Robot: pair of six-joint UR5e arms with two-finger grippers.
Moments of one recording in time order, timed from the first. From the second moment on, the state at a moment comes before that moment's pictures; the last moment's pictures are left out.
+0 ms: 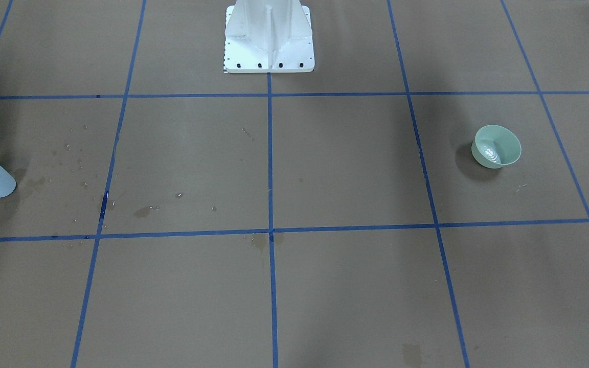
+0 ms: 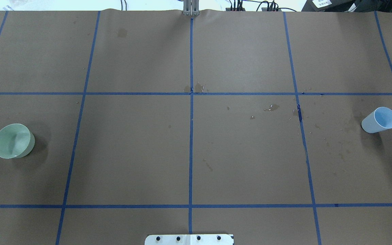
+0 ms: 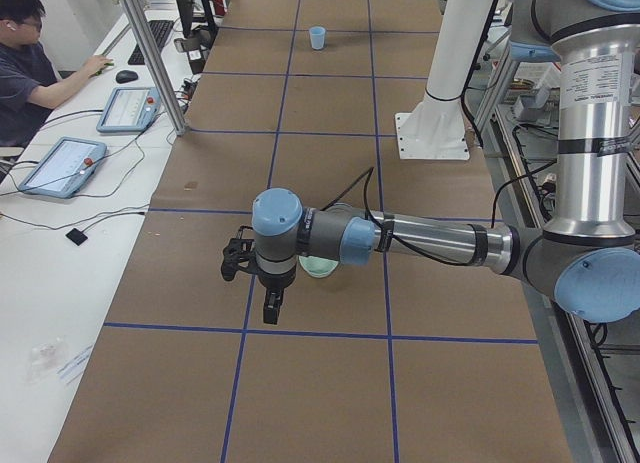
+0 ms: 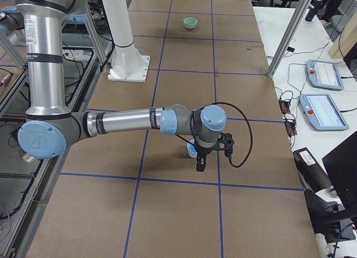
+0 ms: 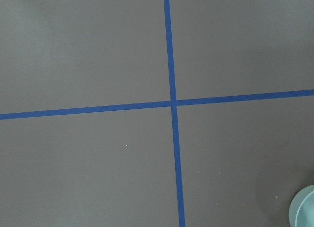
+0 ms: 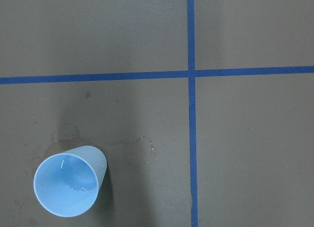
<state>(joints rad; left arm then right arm) -1.50 -1.52 -1.76 -1.61 -2.29 -0.06 1.51 -1.58 1.72 -1.72 2.37 0.08</state>
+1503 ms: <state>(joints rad) -1.08 -1.46 -1.63 -2.30 -2.23 -0.87 1.52 -1.58 1.73 -1.72 2.37 0.07</state>
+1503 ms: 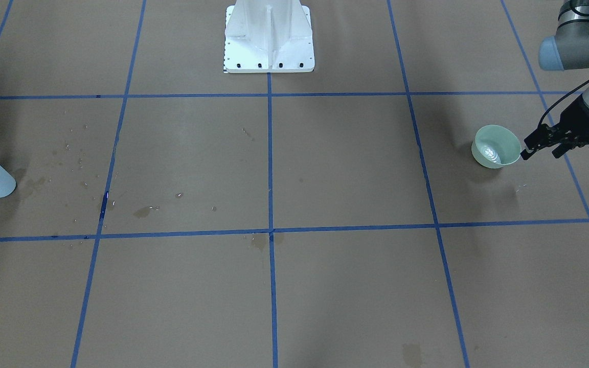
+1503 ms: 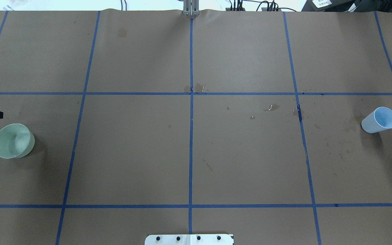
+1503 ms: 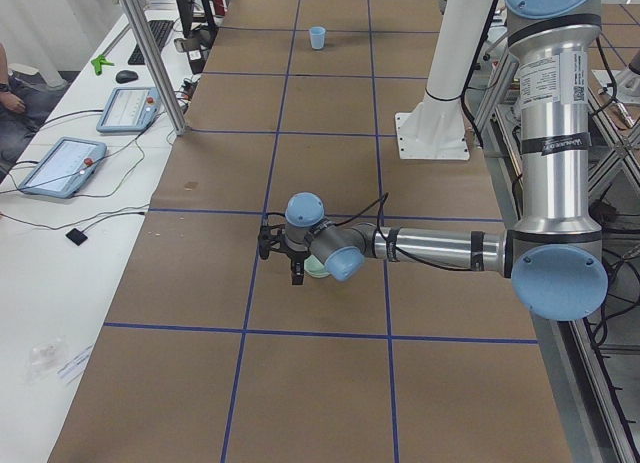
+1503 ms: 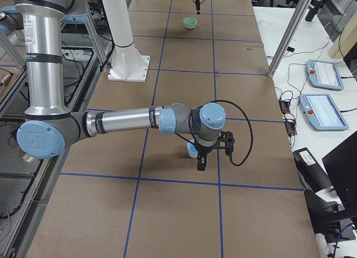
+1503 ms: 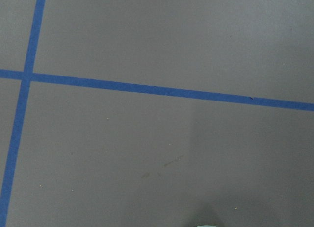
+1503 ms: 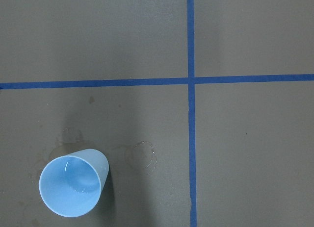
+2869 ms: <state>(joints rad) -0.98 -1.40 -1.63 -2.32 -2.23 -0.87 1.52 -1.58 1.73 -1.72 2.37 0.07</state>
